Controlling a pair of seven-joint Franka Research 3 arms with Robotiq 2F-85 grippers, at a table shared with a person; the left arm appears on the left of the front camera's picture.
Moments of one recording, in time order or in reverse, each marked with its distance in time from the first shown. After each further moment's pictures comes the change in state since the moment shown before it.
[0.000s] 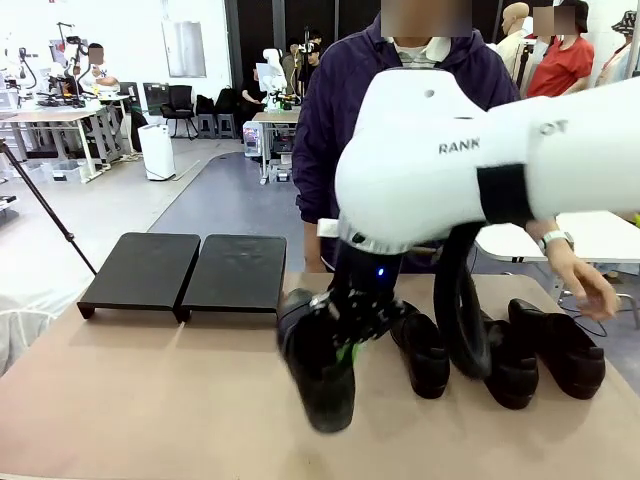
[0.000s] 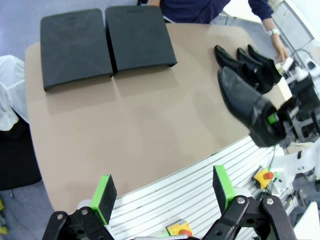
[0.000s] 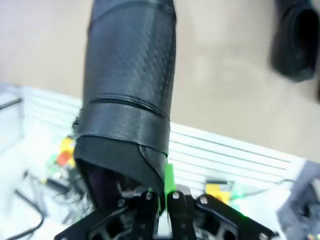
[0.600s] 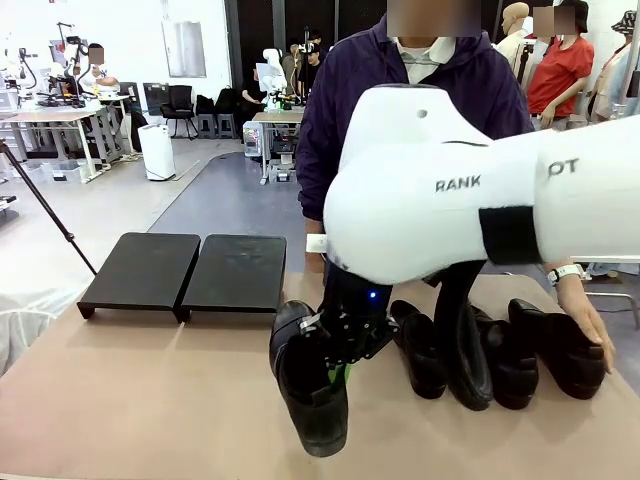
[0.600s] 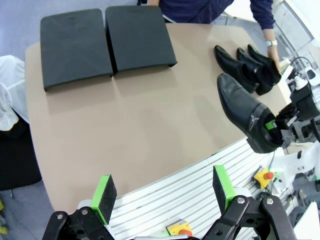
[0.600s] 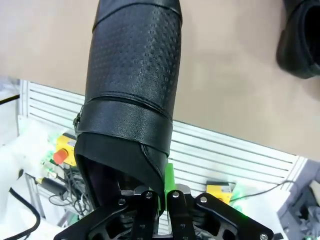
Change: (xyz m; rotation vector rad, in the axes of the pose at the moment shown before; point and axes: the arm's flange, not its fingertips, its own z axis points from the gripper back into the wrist) left arm 0.000 0.000 0.000 0.000 0.000 0.000; right arm -0.010 0.007 -0.015 -0.019 -0.010 0.005
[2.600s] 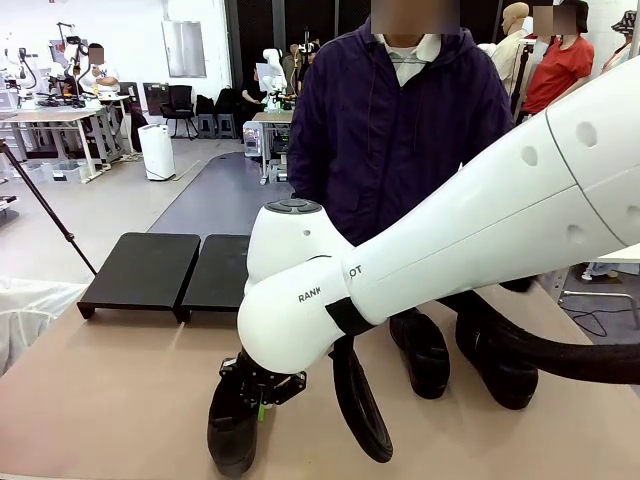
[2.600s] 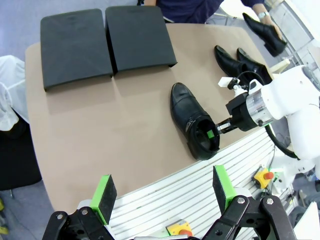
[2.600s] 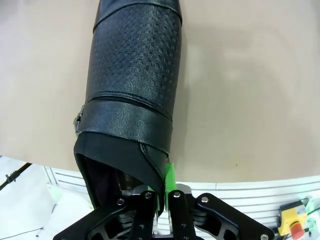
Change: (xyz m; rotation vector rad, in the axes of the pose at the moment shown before) left arm 0.000 0.000 0.000 0.000 0.000 0.000; right arm 0.074 0.077 -0.141 0.051 -0.002 -0.309
